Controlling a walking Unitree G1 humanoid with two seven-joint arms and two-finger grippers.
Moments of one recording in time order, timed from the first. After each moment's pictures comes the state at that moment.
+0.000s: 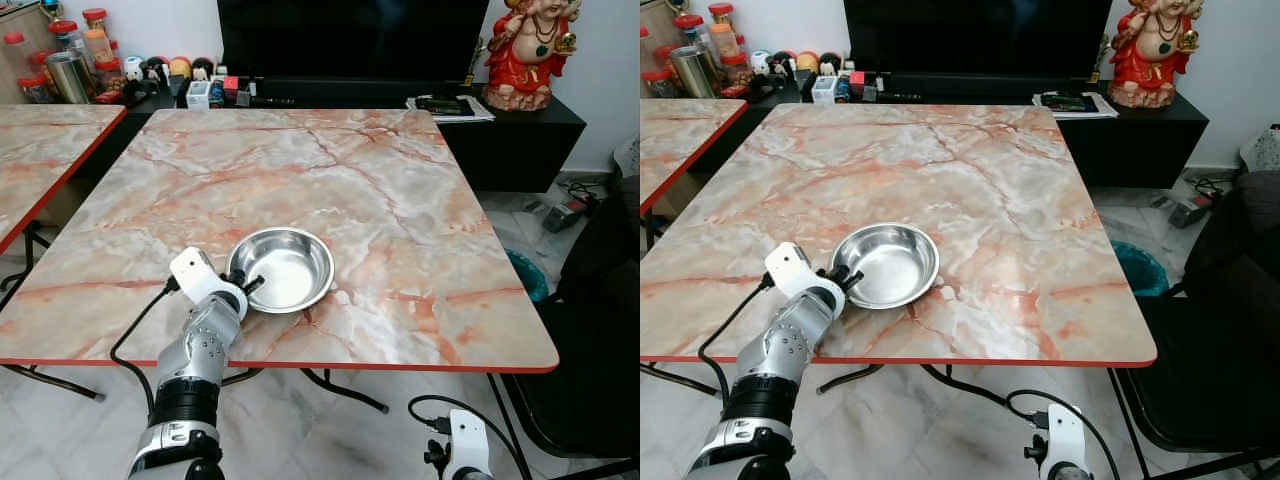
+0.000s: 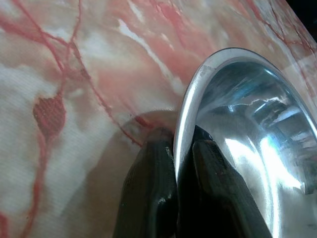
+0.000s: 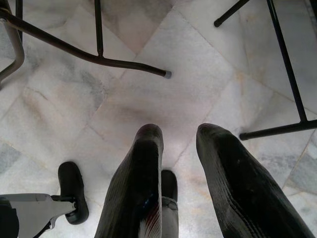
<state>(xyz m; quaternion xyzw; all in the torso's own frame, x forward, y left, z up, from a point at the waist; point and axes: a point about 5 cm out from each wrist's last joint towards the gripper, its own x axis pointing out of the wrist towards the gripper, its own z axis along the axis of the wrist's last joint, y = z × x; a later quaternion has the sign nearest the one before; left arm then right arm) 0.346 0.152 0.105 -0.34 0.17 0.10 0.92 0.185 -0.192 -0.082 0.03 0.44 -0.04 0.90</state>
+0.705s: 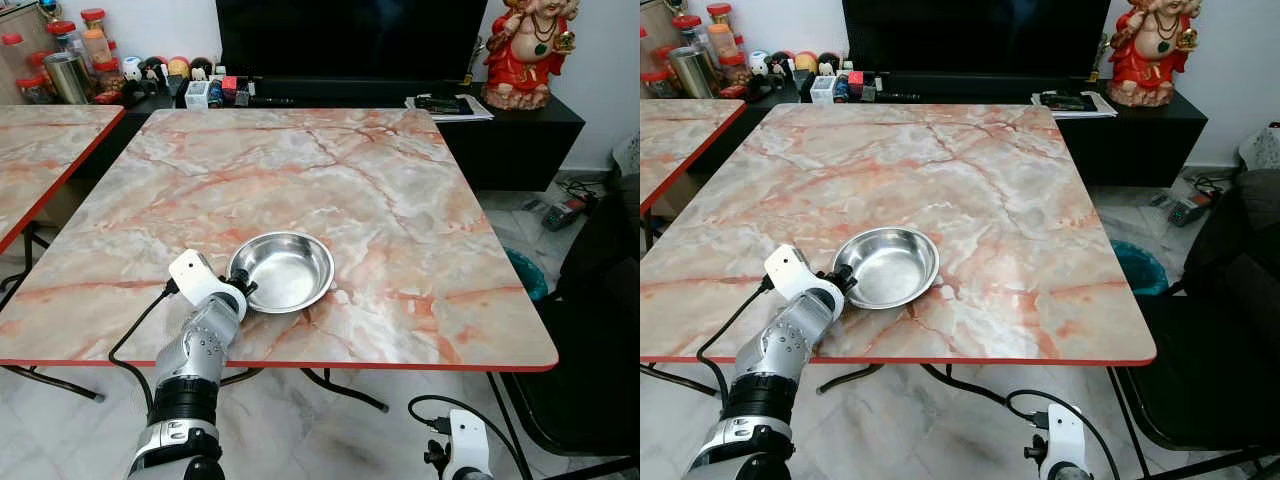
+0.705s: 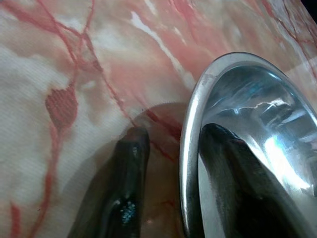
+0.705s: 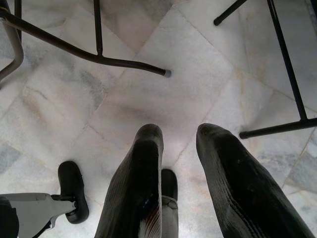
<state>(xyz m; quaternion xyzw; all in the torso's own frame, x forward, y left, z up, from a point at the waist) 0.345 0.156 0.103 -0.34 0.18 0.11 0.91 0.185 -0.192 -0.082 0.03 0.44 -0.04 0.90</state>
